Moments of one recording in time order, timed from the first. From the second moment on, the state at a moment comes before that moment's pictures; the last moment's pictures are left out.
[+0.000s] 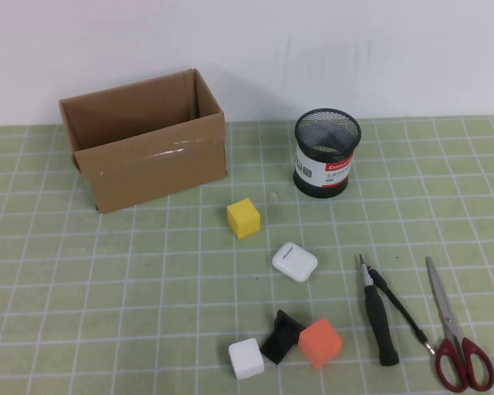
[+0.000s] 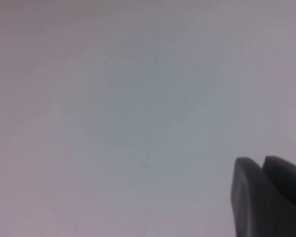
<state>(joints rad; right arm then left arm) -0.03 0.00 -0.29 -0.28 -0.53 0.42 -0.04 -0.01 0.03 0.02 0.35 -0.19</state>
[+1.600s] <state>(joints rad) 0.34 1.60 -1.02 -0.07 0.78 0.23 -0.04 -0.01 0.03 0.02 0.35 -0.19</state>
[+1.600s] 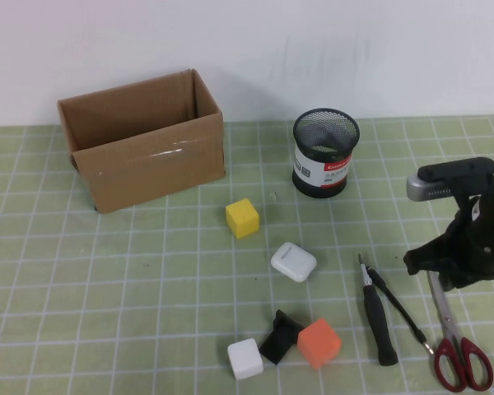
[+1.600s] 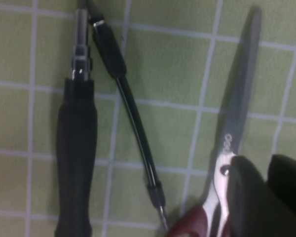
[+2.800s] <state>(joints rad) 0.39 1.53 -1.21 0.00 0.48 0.12 -0.04 -0.01 0.03 0.02 0.35 -0.19</state>
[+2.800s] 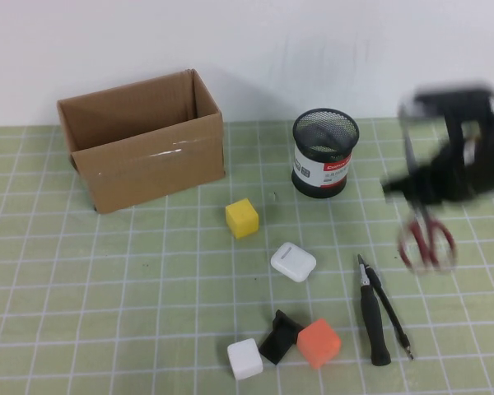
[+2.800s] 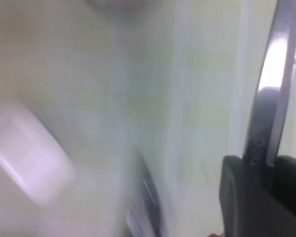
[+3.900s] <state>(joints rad) 0.68 2.14 -1.94 0.02 -0.20 -0.28 -0.04 -0.01 0.03 0.02 0.35 -0.19</state>
